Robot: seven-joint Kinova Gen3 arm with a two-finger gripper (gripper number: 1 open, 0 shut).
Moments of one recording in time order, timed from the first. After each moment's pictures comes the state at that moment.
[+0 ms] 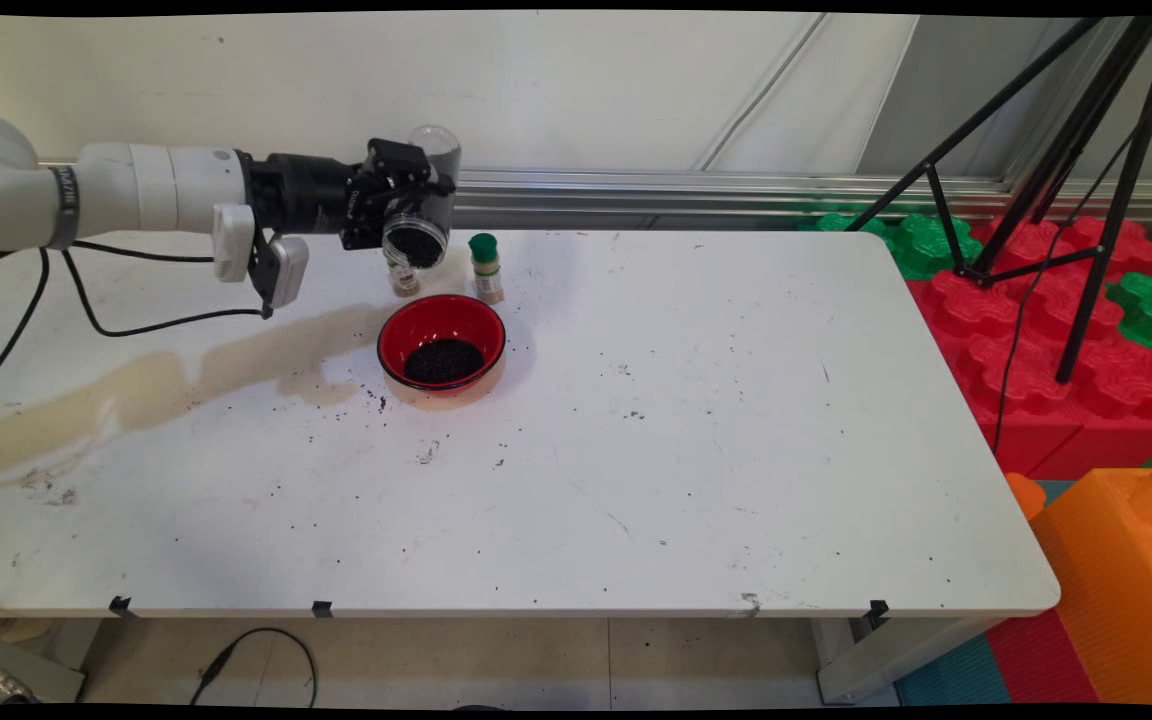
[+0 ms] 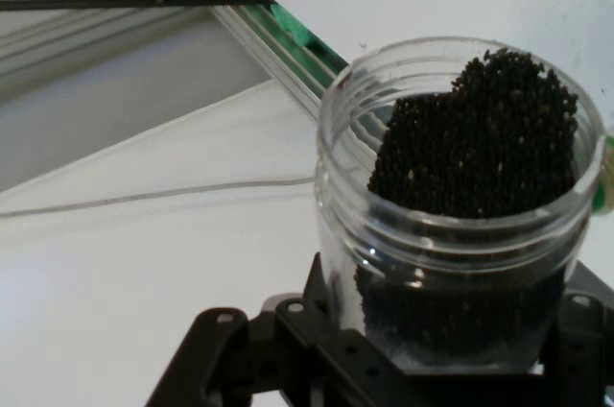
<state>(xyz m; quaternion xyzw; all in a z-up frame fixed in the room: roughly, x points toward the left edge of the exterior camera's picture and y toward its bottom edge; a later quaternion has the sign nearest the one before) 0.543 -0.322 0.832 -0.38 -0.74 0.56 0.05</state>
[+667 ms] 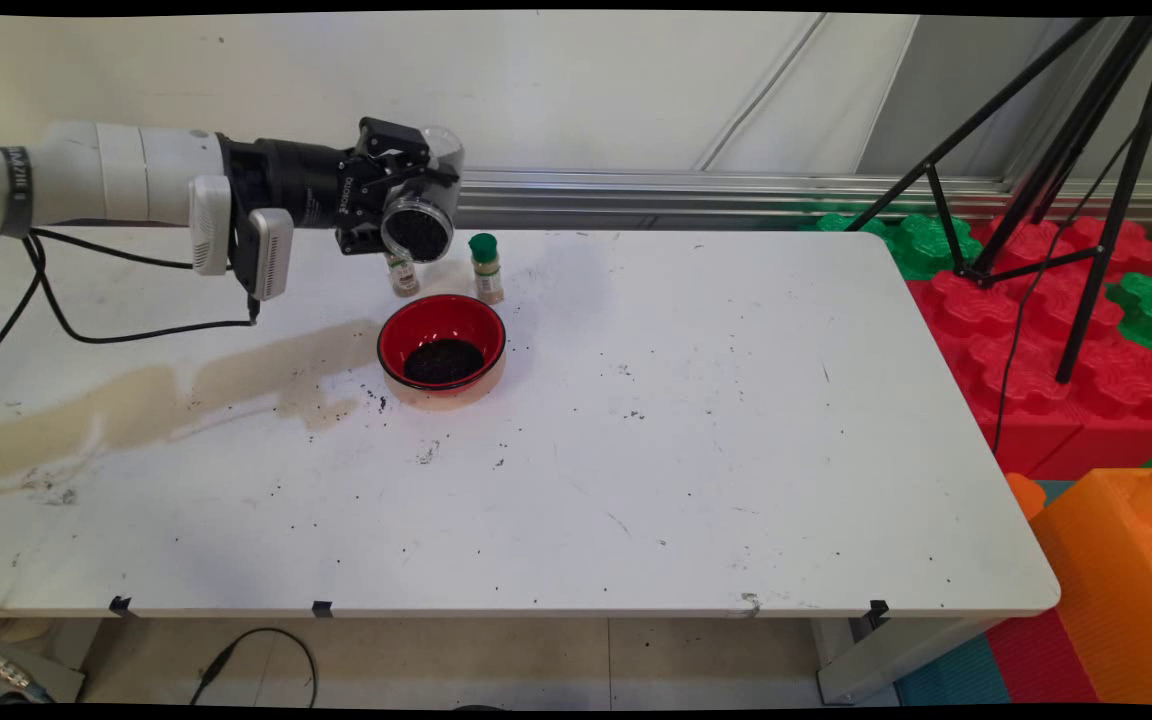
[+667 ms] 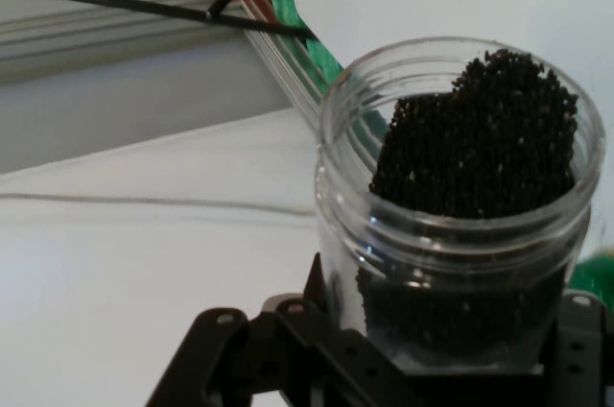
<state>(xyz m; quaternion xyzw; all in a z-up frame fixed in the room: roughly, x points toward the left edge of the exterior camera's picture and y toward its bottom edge) 0.520 -0.296 0.867 -0.32 -0.77 0.54 0.11</state>
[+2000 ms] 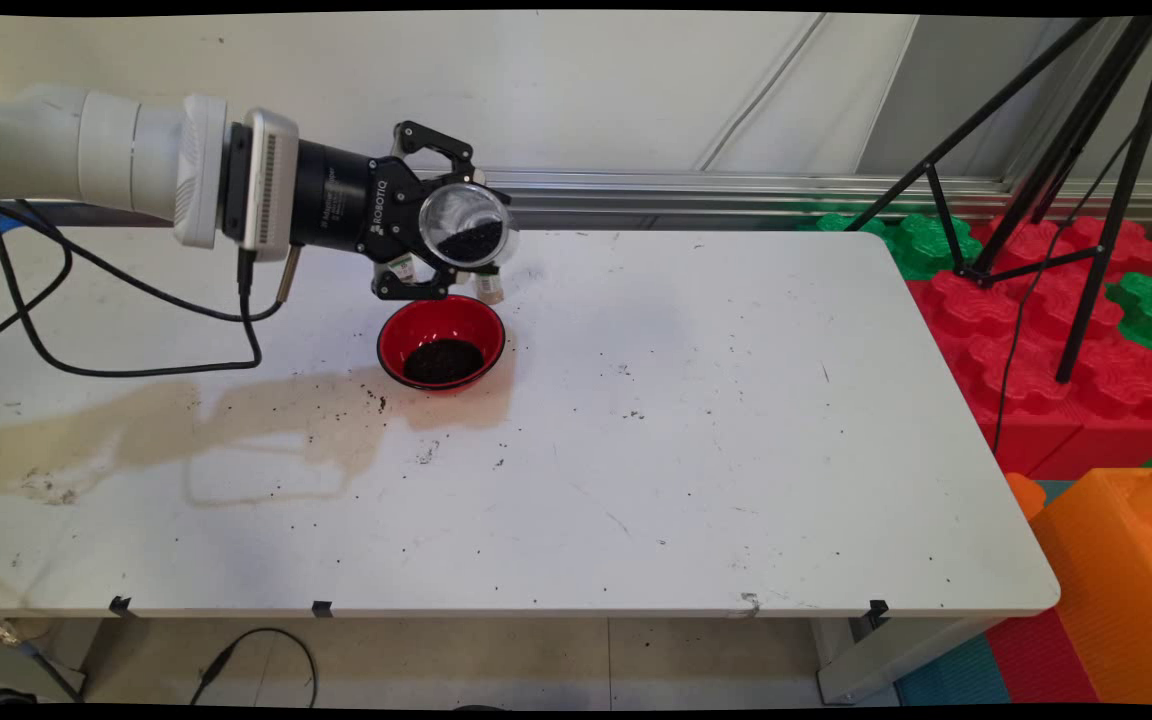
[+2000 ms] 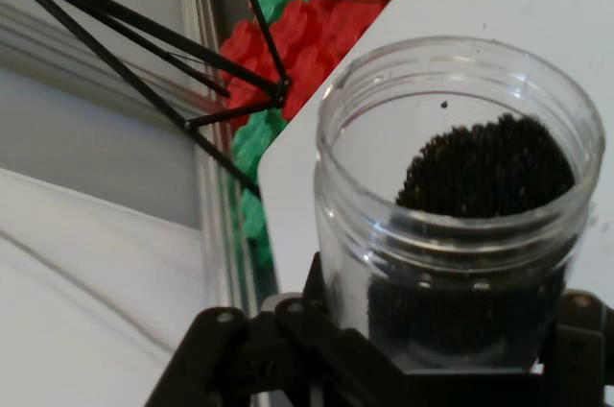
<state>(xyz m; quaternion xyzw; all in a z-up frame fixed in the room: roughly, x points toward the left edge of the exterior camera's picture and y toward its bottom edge) 0.454 -0.265 0.914 -0.14 -0.83 0.42 0.33</state>
